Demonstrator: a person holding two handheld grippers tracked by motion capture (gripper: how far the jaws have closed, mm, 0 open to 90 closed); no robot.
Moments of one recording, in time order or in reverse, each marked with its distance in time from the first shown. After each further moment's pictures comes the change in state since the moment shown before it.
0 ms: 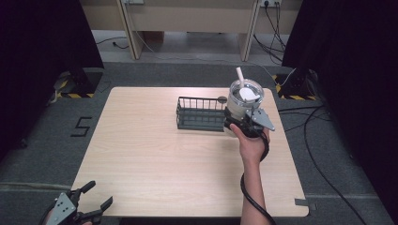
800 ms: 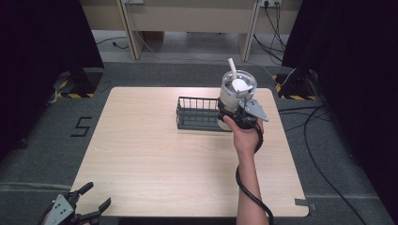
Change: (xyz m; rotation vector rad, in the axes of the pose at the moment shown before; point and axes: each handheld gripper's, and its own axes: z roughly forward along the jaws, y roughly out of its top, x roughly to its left) left arm 0.000 -0.002 -0.006 -0.001 0.019 -0.007; right arm 0.015 0.019 0.020 -0.015 0.035 -0.010
